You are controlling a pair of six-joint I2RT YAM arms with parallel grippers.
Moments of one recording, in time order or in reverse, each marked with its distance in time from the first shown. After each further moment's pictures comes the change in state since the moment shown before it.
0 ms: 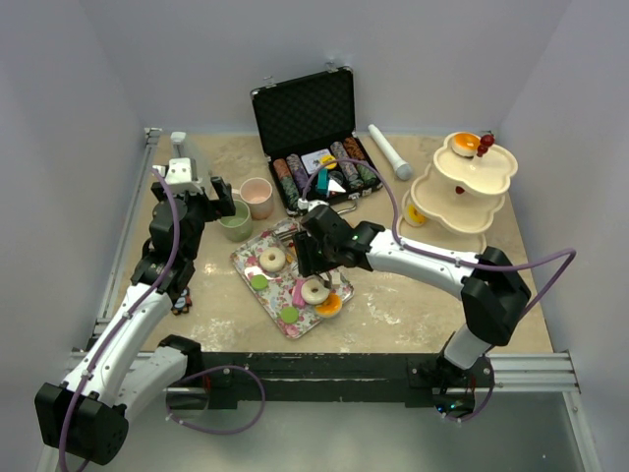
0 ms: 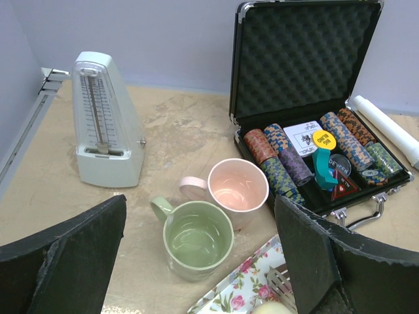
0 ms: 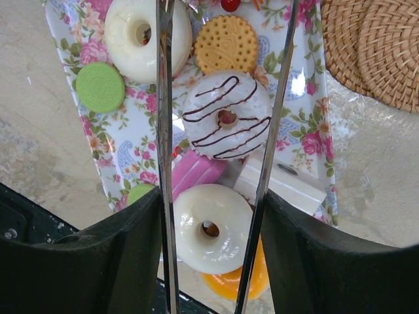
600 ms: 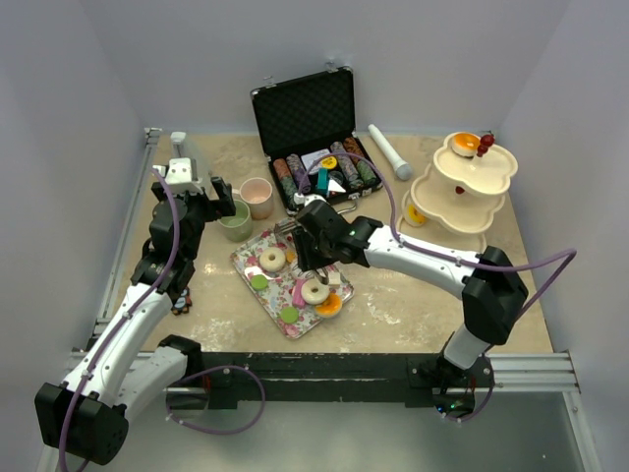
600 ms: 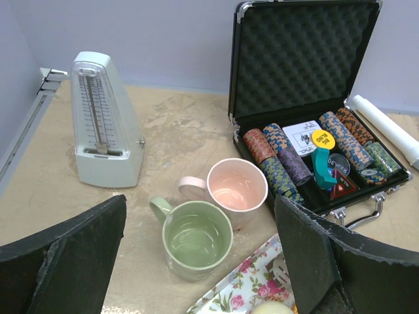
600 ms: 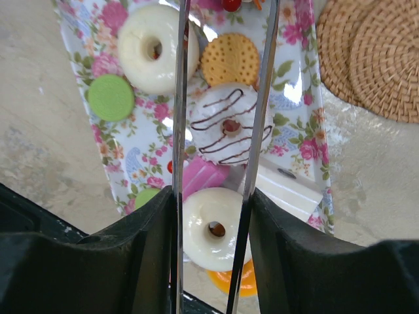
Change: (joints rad) left arm 0.000 0.000 0.000 0.000 0.004 0.000; right arm 0.011 0.013 0.053 -0.048 0.031 -0.003
